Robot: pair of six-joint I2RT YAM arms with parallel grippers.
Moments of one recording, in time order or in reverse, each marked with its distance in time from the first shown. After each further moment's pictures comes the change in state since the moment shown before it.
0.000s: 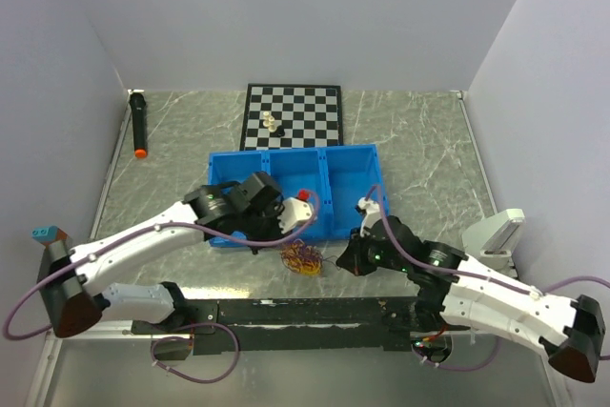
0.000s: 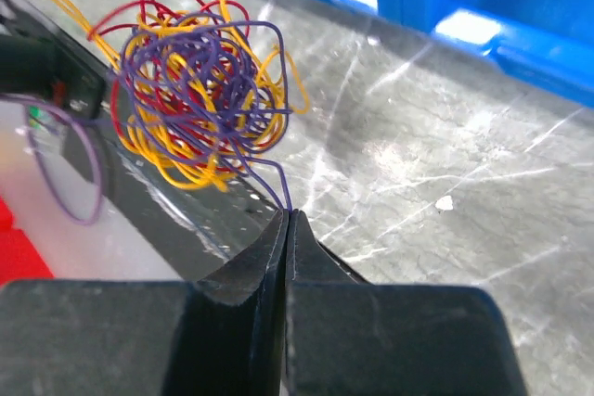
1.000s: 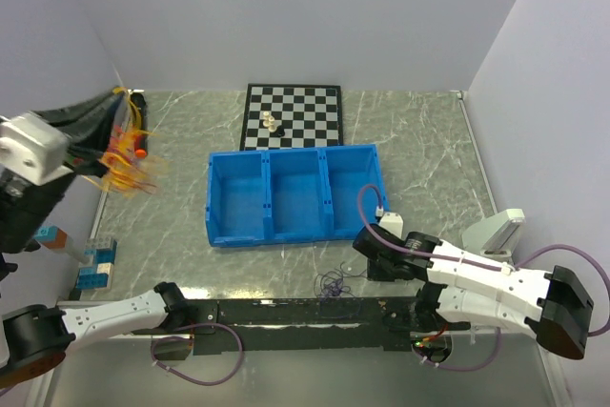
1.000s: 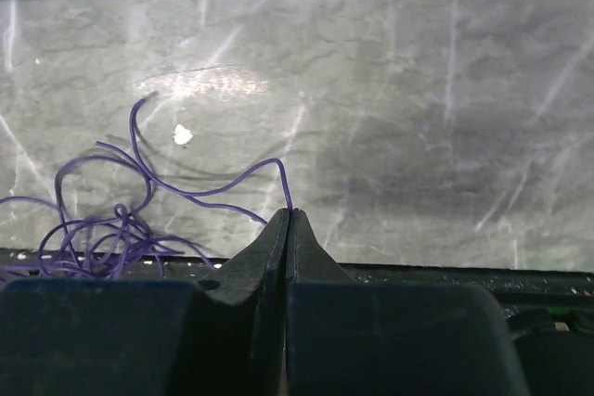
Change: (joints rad) left arm 0.036 -0.355 0.903 0.119 -0.509 0.287; right arm 0.030 0.228 0.082 -0.450 0.330 0.323
